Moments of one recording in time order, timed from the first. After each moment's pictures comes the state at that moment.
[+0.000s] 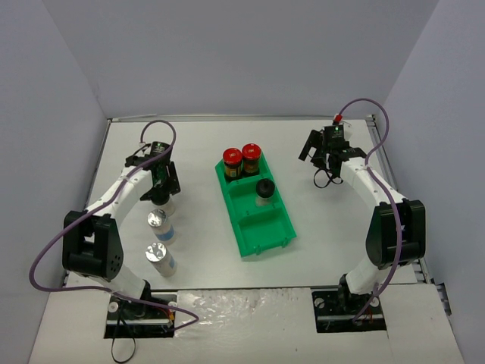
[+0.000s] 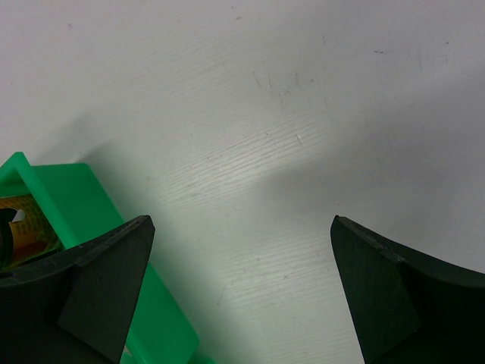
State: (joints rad) left arm -0.21 1.56 1.20 -0.81 -0.29 -0.45; right arm 0.14 1.62 1.20 -0.38 0.15 0.53
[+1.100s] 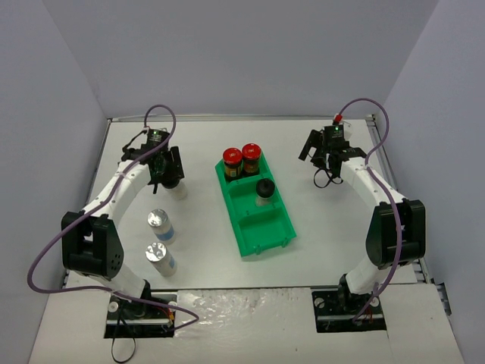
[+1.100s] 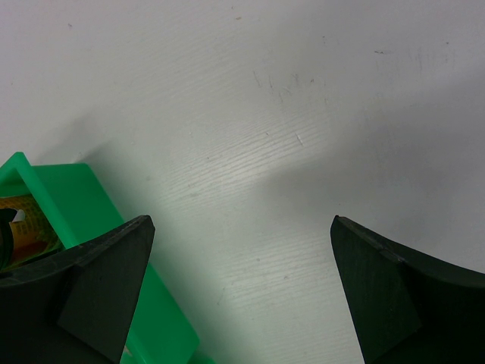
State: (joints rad) left arm -0.21 1.56 1.30 -0.72 -0.13 -0.38; right arm 0.14 1.62 1.20 -0.38 0.15 0.53
